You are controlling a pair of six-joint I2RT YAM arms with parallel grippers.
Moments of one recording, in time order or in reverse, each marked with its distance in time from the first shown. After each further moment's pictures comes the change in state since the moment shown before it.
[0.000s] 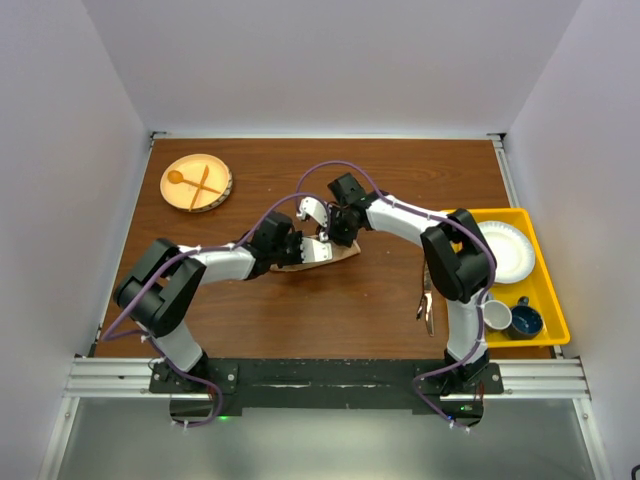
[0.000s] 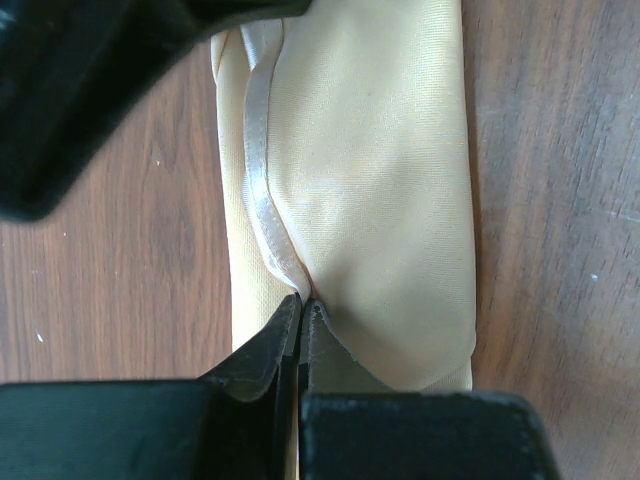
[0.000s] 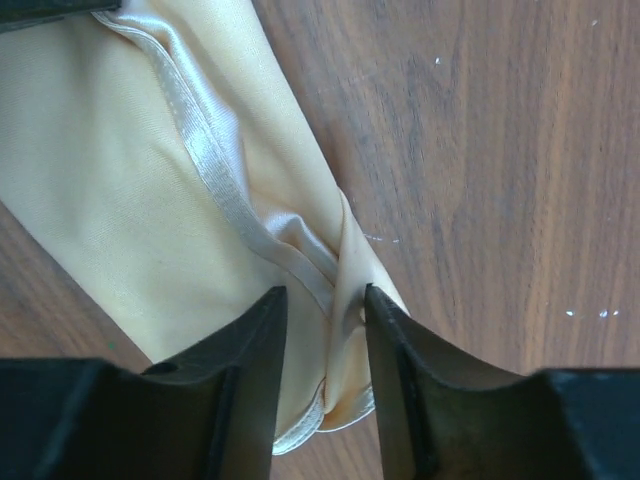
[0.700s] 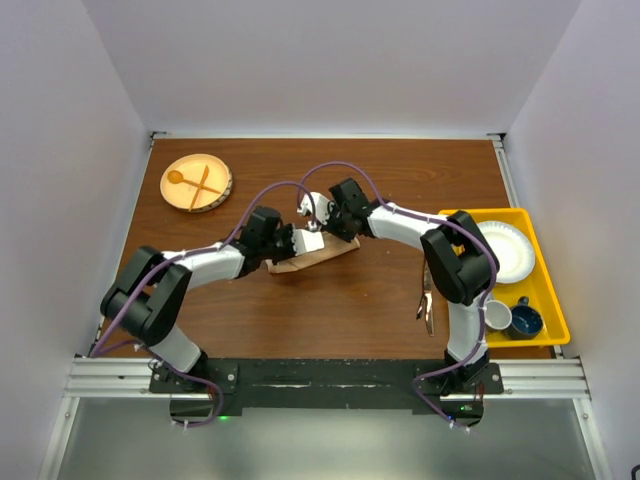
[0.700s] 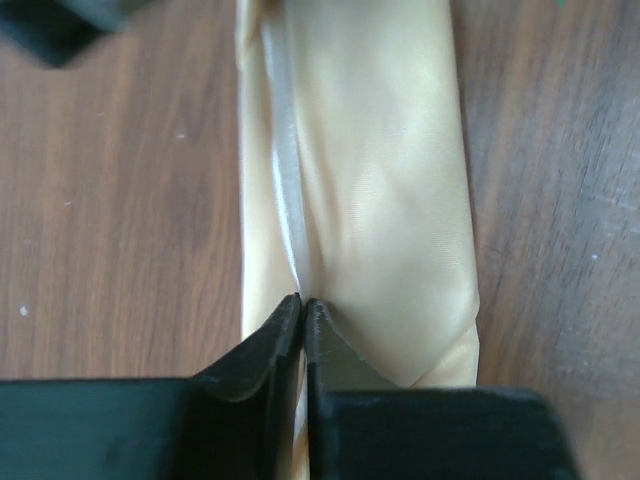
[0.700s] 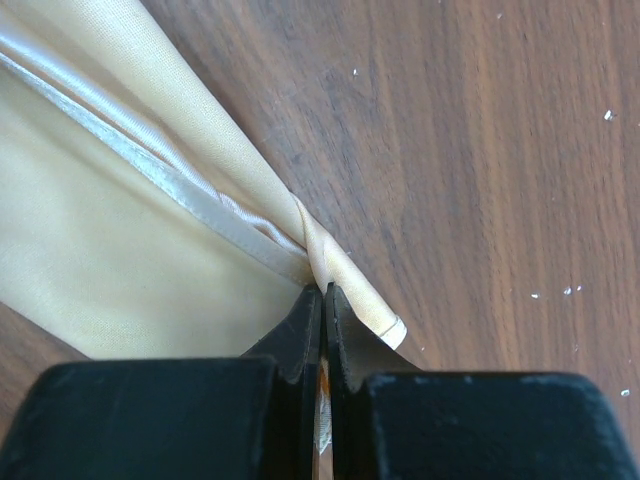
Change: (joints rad) left arm 0.060 -0.051 -0.011 -0.013 0.069 -0.073; right arm 0.007 -0.021 -0.093 0.196 0.098 0.095
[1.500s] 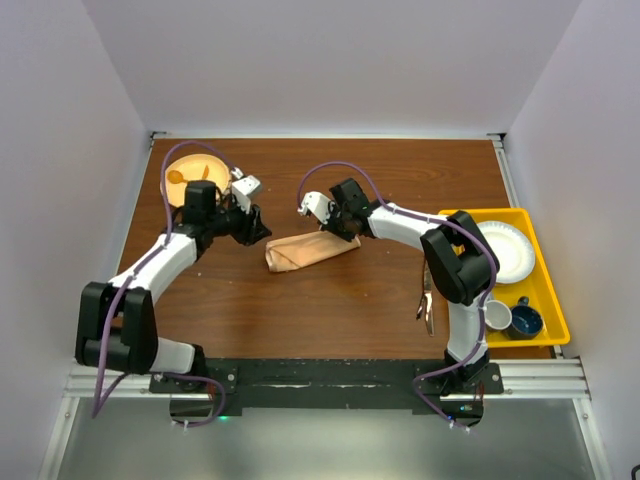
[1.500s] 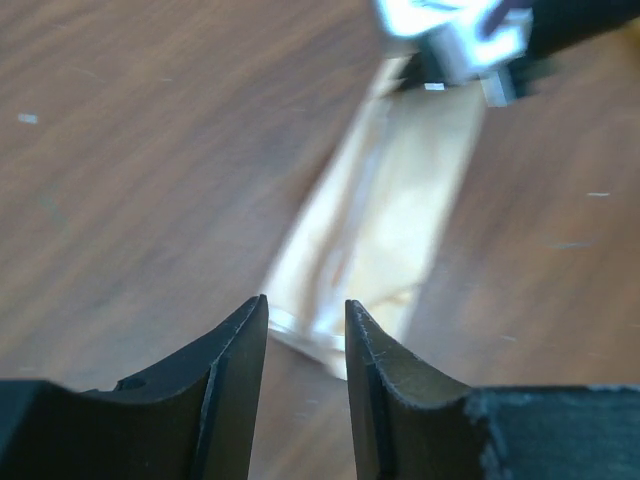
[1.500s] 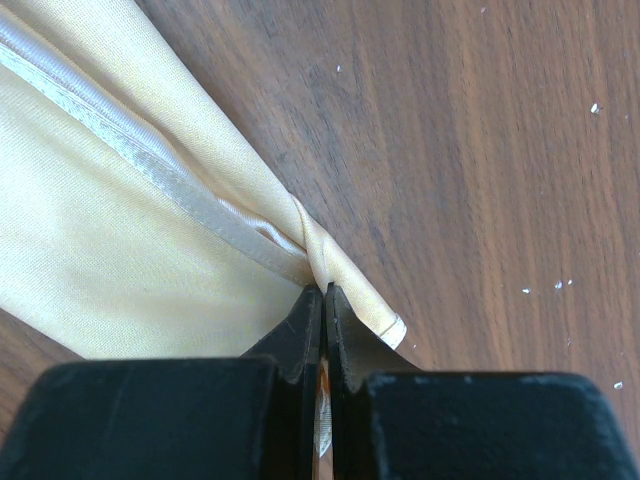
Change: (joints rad) left arm 0.376 -0.233 0.073 -0.225 0.388 -0.585; right arm -0.001 -0.001 -0.009 0.019 0.016 0.006
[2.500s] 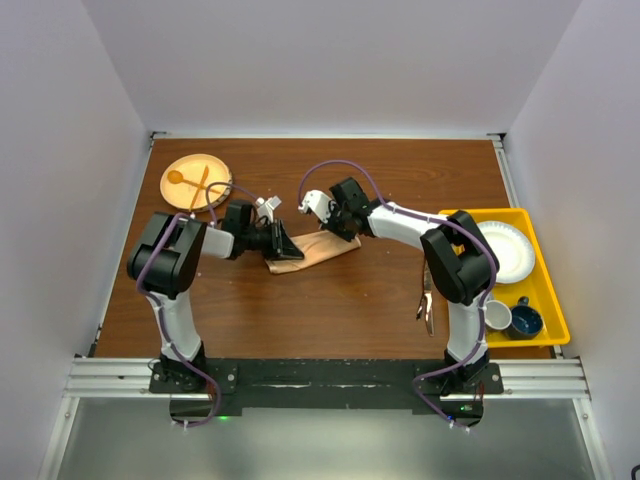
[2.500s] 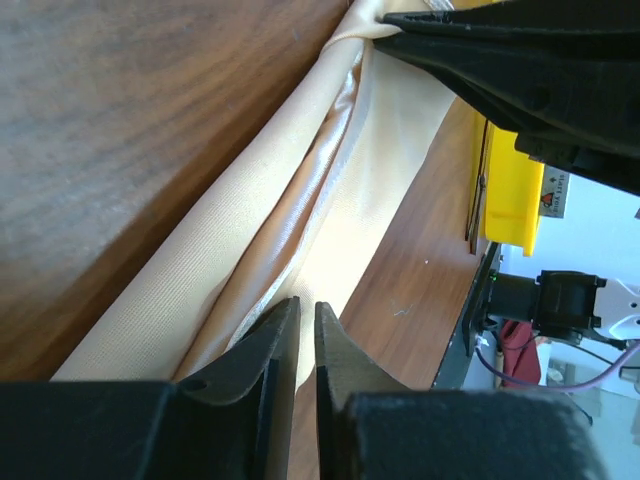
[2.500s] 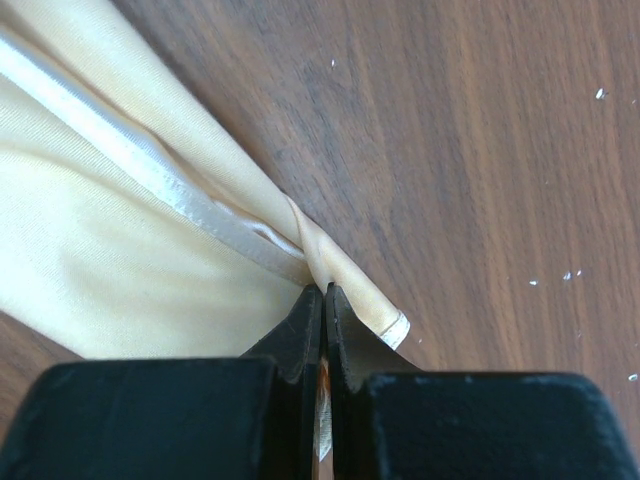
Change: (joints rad) left arm -0.097 0.531 -0.017 0.418 0.211 -0.809; right arm -0.001 0.000 0.010 -0.016 0.001 0.037
